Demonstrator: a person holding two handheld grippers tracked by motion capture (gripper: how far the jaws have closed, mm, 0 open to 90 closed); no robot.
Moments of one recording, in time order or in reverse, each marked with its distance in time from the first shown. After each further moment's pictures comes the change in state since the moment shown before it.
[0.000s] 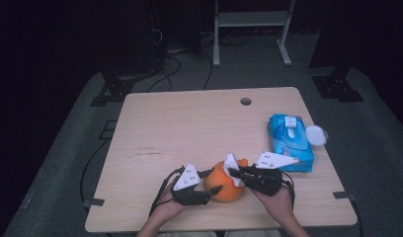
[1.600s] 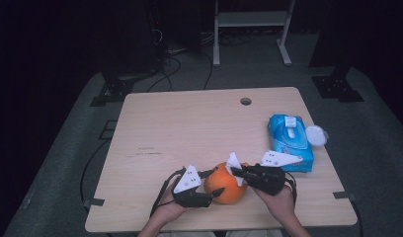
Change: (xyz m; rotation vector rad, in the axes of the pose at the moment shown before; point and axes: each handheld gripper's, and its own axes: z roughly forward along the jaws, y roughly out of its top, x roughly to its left) left arm -0.008 0.010 -0.005 -0.028 -0.004 0.006; right arm 0.001 0.001 -0.004 -0.031 0.042 0.037
